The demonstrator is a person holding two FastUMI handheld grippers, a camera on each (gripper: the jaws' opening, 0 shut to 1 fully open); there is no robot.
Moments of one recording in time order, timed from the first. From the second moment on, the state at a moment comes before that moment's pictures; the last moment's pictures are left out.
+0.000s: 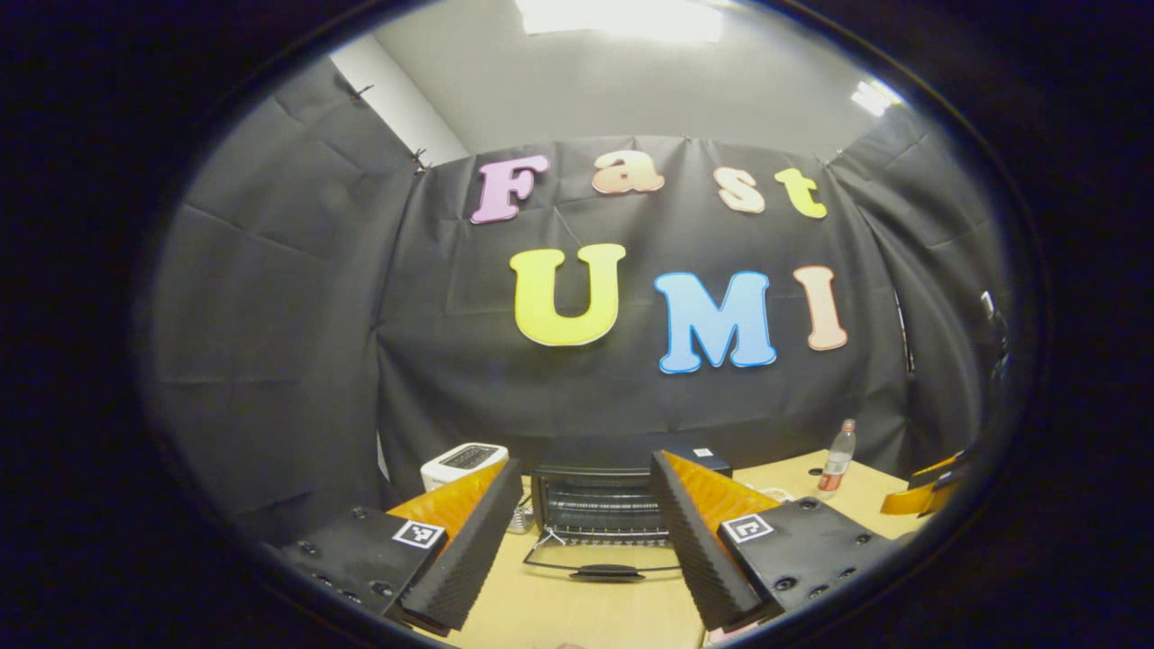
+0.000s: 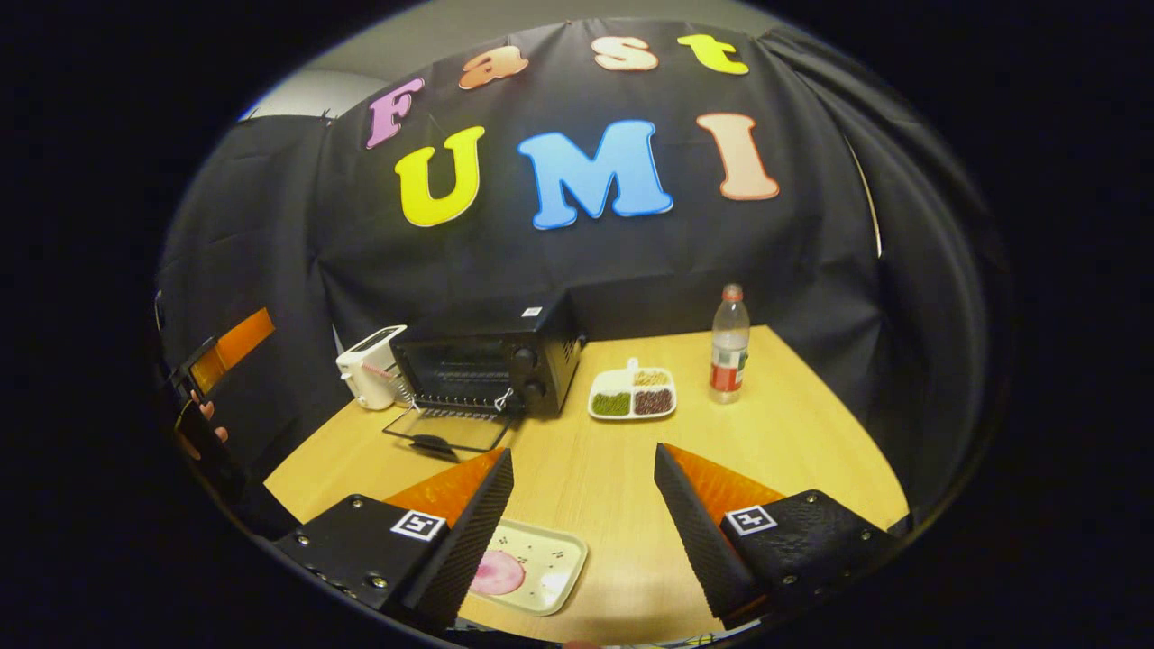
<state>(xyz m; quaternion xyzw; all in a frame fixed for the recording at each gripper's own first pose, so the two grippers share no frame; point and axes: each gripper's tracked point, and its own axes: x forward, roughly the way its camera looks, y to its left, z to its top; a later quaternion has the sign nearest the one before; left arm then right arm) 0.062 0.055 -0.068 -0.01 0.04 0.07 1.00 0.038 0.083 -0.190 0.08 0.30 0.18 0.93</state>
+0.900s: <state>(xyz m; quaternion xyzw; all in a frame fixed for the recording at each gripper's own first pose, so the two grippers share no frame) 0.031 0.078 -0.091 0.00 0.07 0.10 0.99 -0.038 0.116 -0.328 0.13 0.59 0.22 0.76</state>
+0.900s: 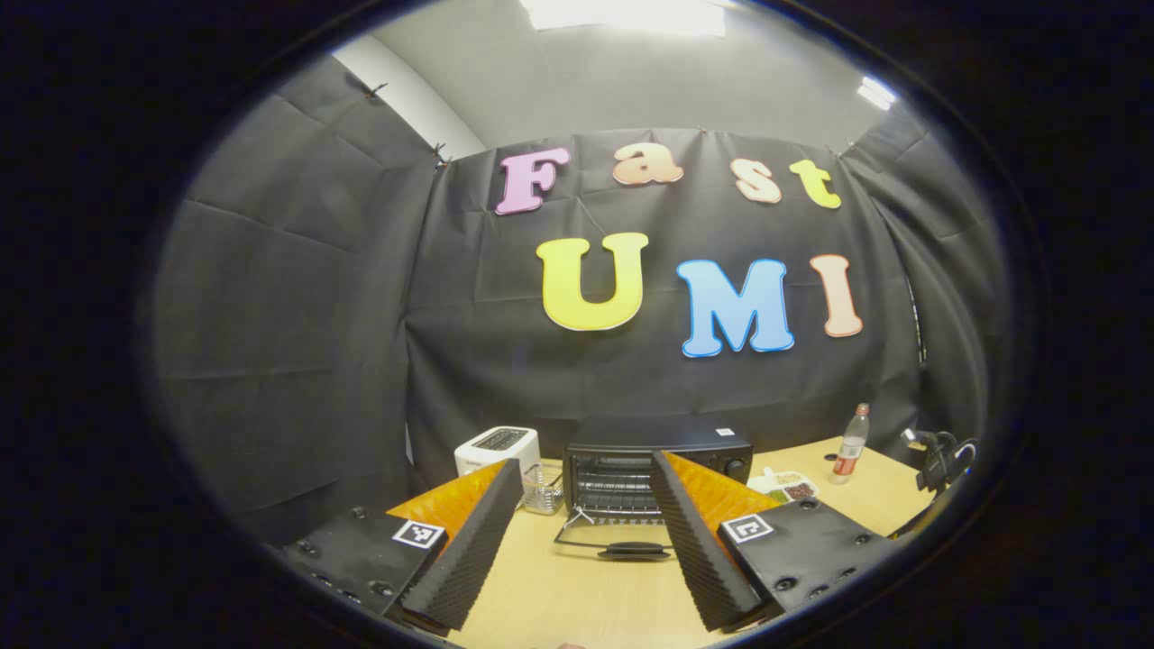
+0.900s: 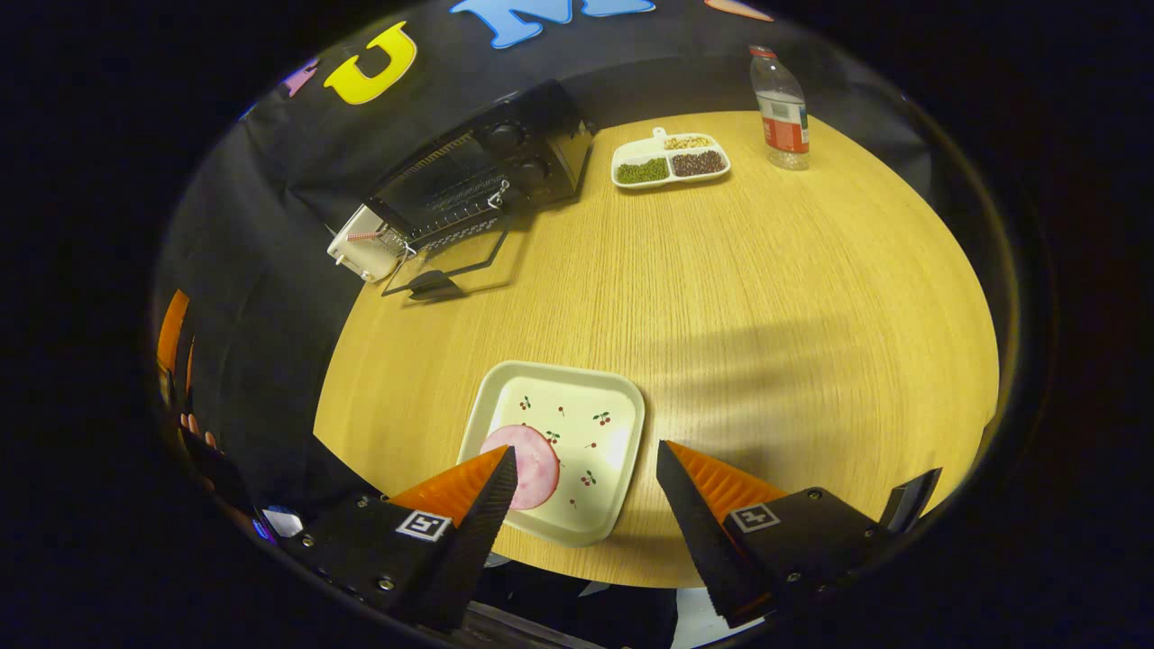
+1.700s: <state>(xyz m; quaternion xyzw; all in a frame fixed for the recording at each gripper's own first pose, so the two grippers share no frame) 0.010 0.082 -0.097 0.00 0.07 0.14 0.99 -0.039 0.107 -0.381 0.19 0.66 0.17 0.70</state>
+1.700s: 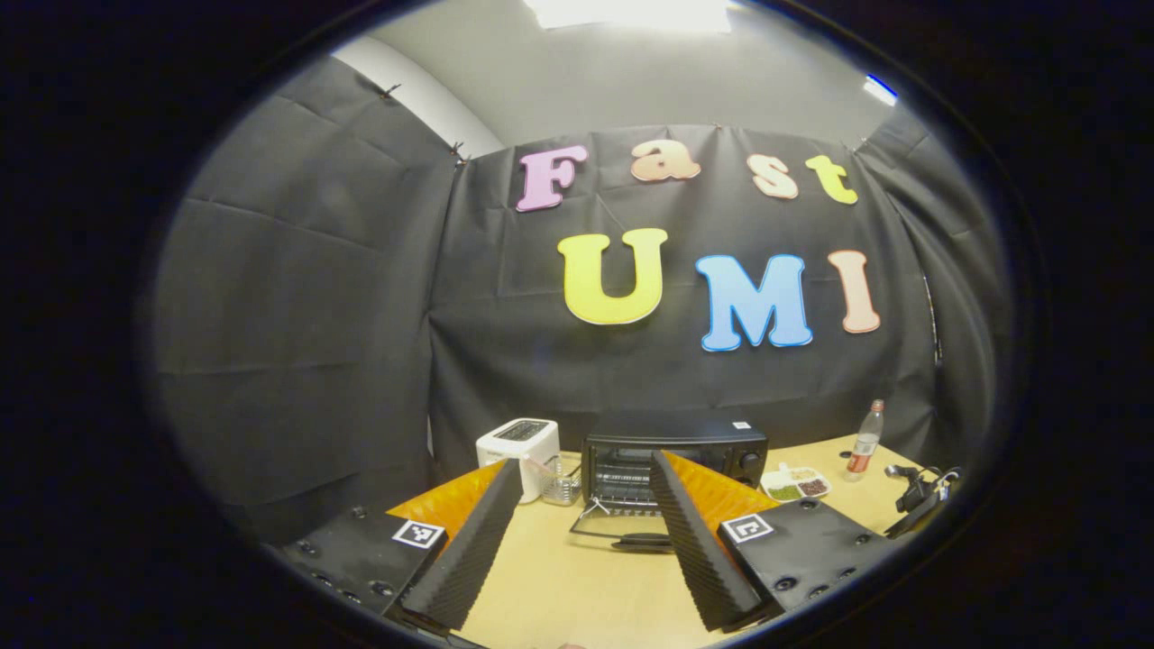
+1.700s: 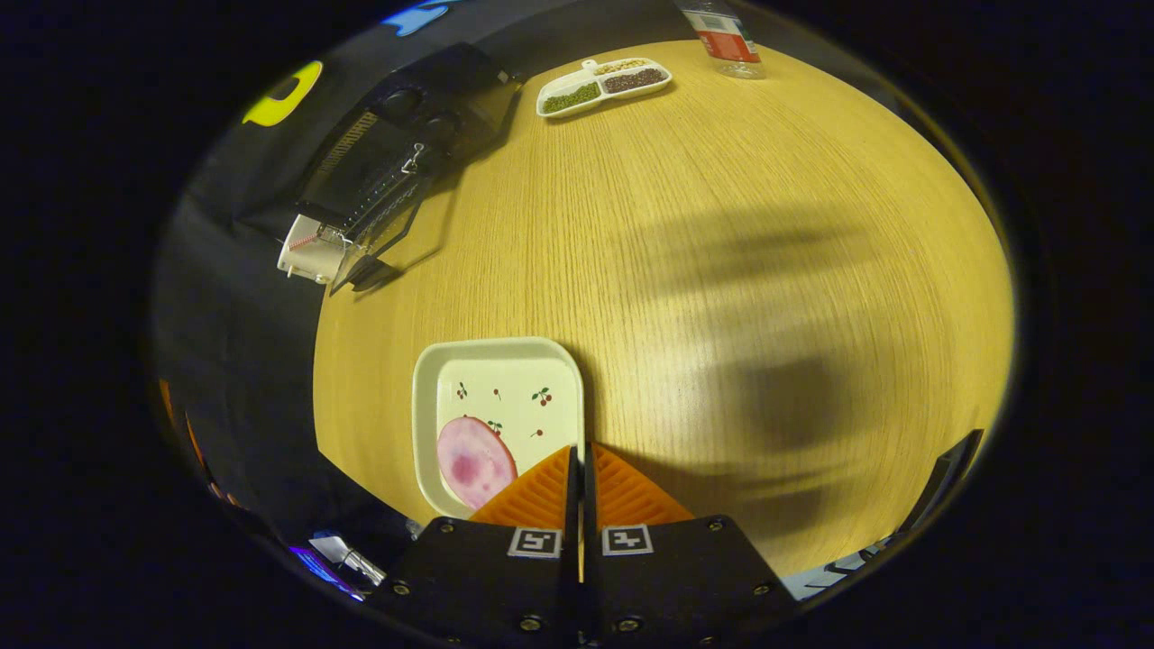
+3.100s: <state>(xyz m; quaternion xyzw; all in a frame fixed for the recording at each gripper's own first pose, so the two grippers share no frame) 0.085 0.175 -0.109 0.00 0.07 0.14 0.99 0.084 0.225 -0.269 0.41 0.57 0.16 0.69</state>
